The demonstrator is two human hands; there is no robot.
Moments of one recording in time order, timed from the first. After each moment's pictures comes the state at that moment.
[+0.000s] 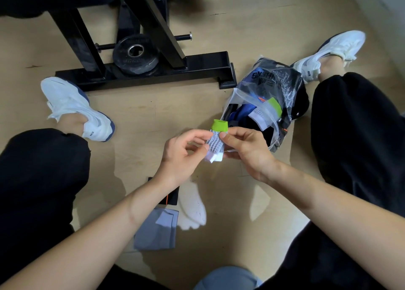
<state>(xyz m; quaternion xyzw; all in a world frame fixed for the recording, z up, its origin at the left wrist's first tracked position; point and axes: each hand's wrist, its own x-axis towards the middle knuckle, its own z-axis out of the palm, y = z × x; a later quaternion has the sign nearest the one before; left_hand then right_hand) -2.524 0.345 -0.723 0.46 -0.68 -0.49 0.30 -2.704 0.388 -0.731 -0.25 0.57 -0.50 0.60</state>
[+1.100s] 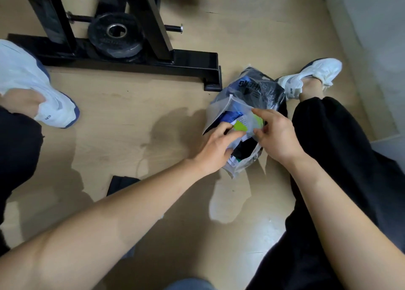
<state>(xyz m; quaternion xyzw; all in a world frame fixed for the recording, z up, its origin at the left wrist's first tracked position) -2.642 0.324 -0.798 0.34 -0.86 -0.32 0.21 -2.826 0.361 -0.729 -0.59 0.76 -0.19 0.18</state>
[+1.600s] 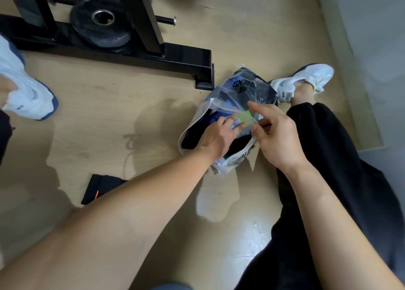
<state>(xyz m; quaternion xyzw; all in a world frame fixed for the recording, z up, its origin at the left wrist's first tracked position) -2.714 0.289 -0.840 0.35 -0.92 -0.17 0.08 -2.830 0.363 -0.703 -0.61 0.71 -0.28 0.20</state>
